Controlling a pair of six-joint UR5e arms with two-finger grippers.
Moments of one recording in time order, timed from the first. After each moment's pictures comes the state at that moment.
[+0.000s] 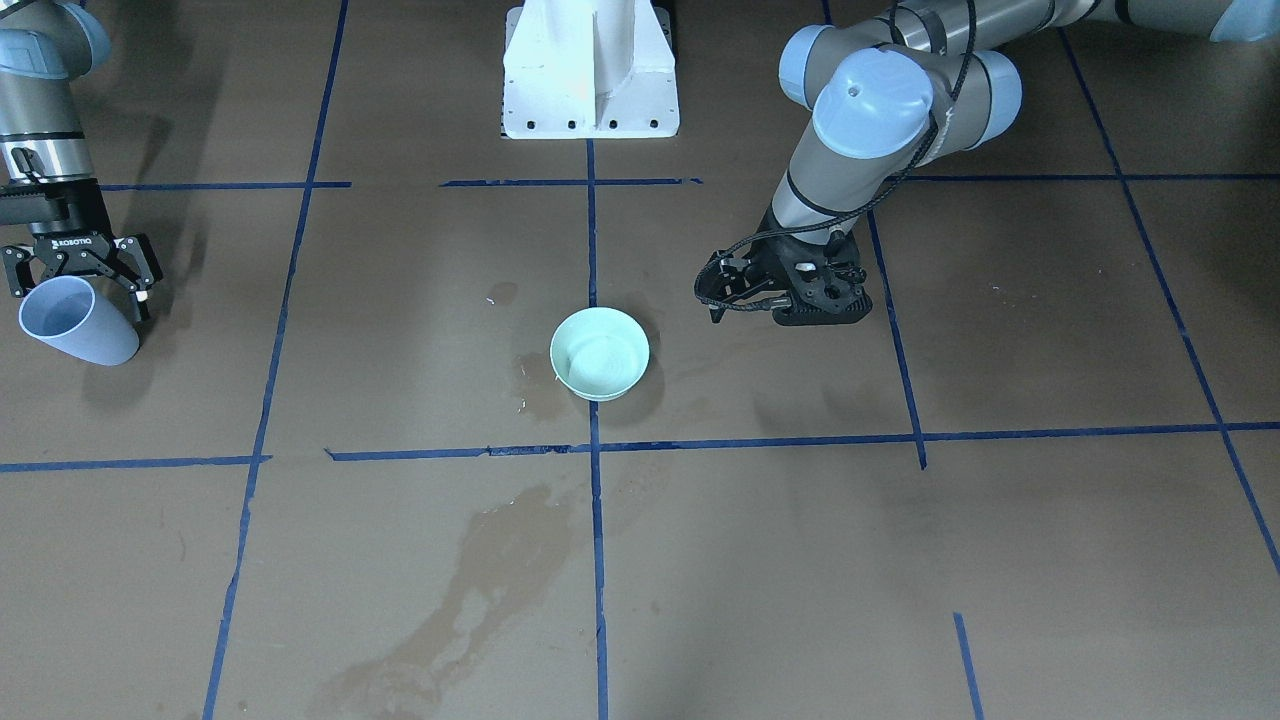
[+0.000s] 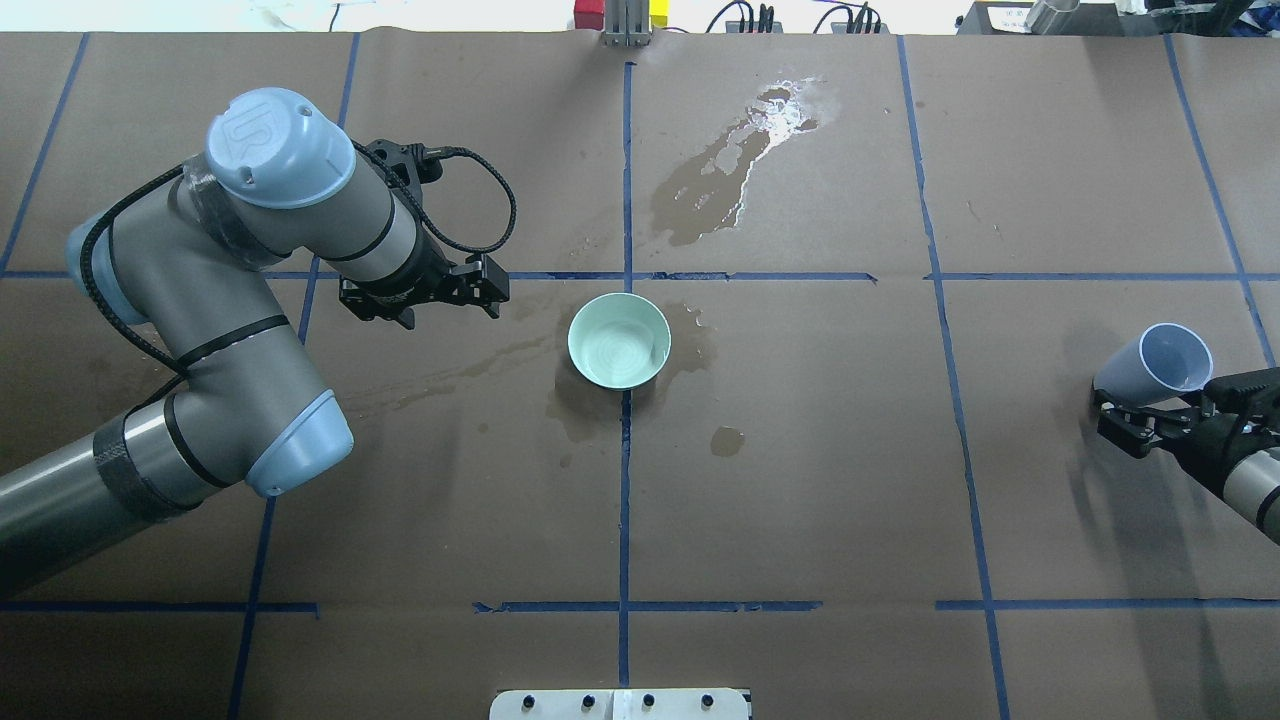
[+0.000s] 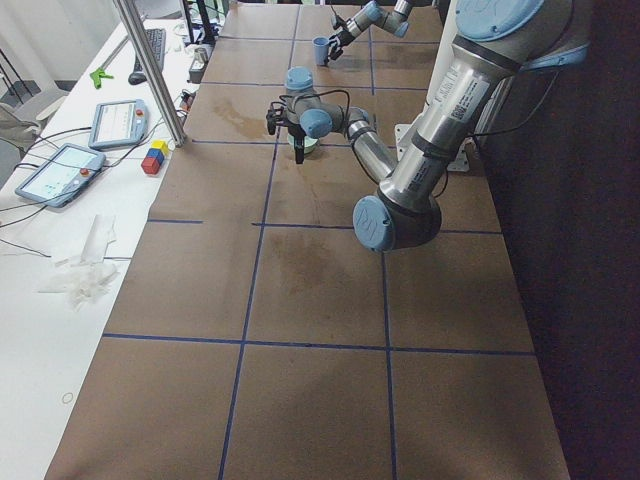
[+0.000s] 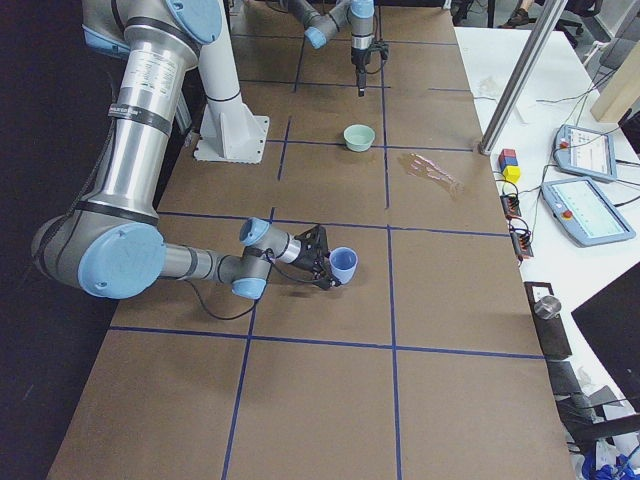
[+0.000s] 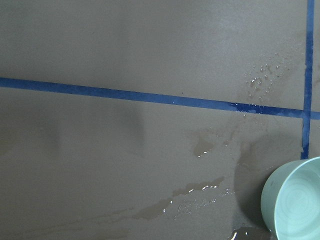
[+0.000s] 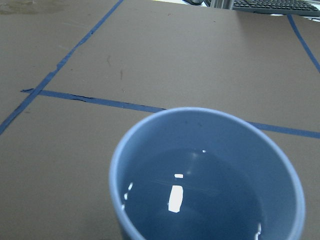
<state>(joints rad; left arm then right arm) -0.70 -2.13 -1.72 -1.70 -2.04 -1.21 0.44 -1.91 1.58 -0.21 1.09 1.05</state>
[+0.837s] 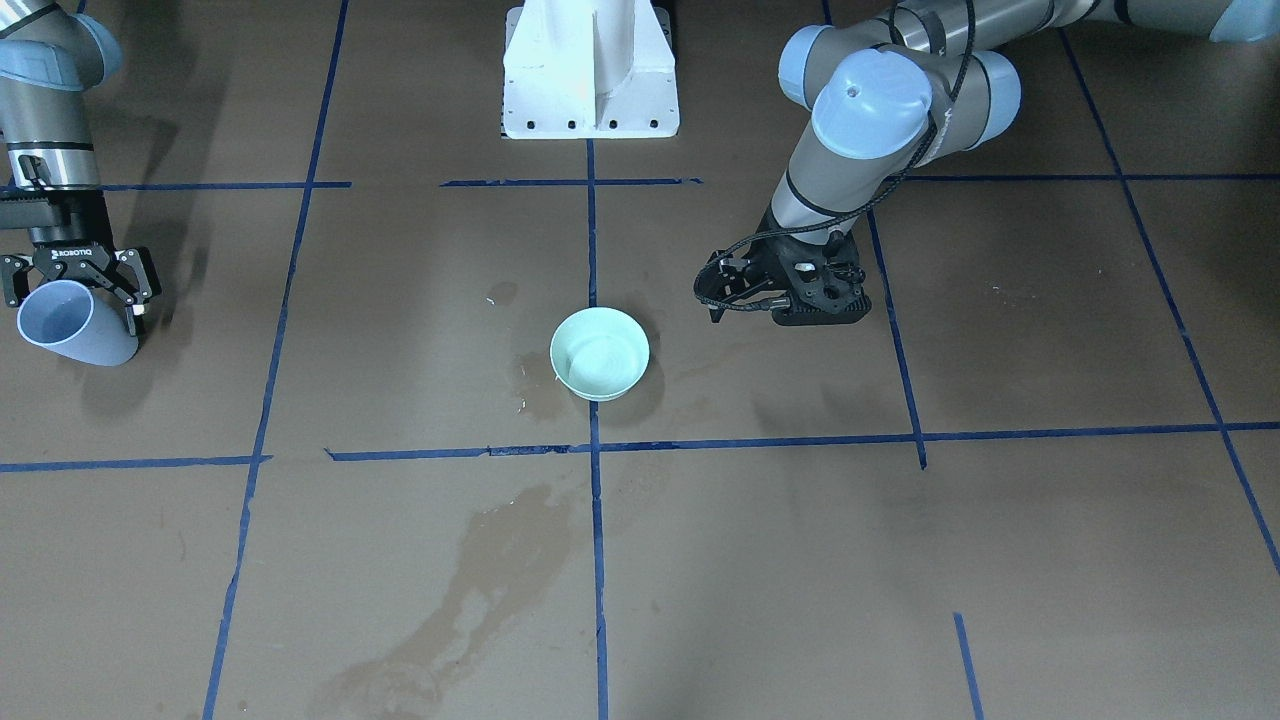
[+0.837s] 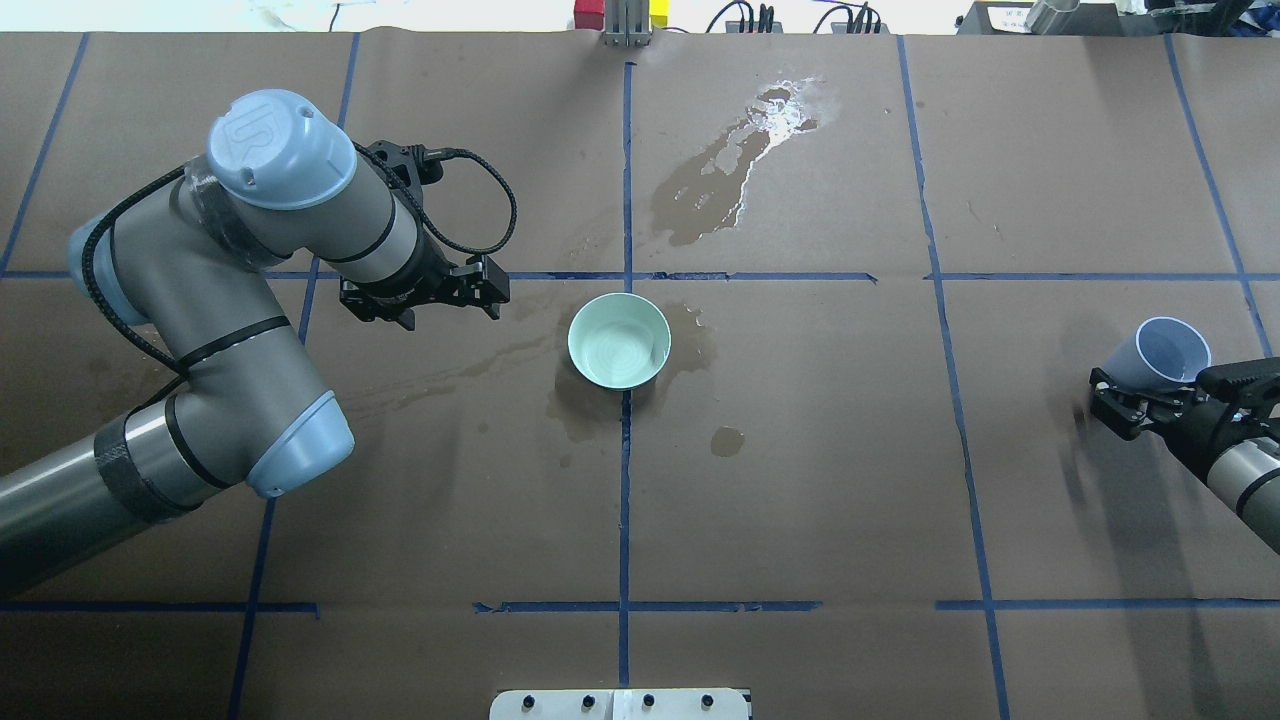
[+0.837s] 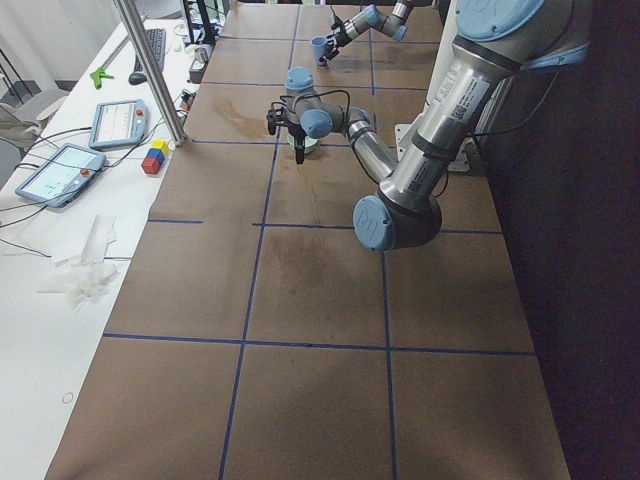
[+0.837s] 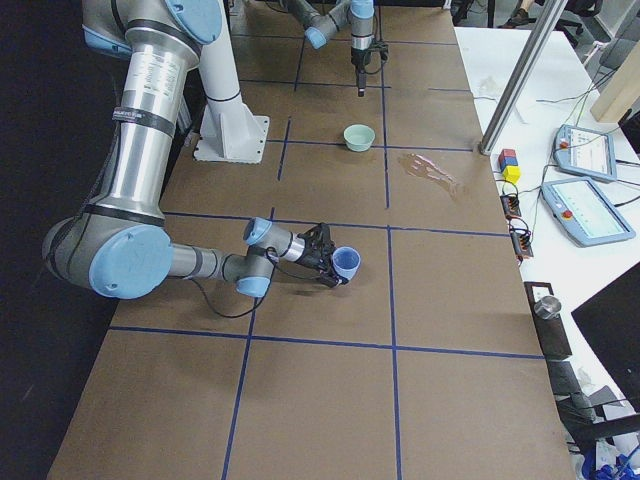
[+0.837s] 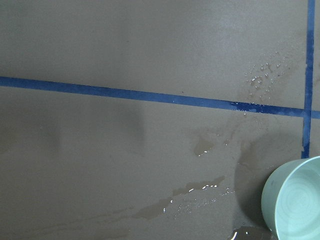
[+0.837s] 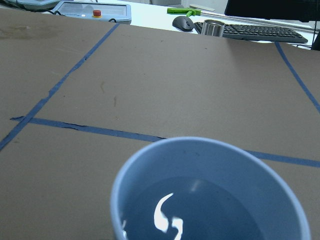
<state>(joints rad) -0.70 -2.13 -1.72 -1.70 -2.04 -1.21 0.44 -1.87 1.55 -0.21 0.99 1.05</state>
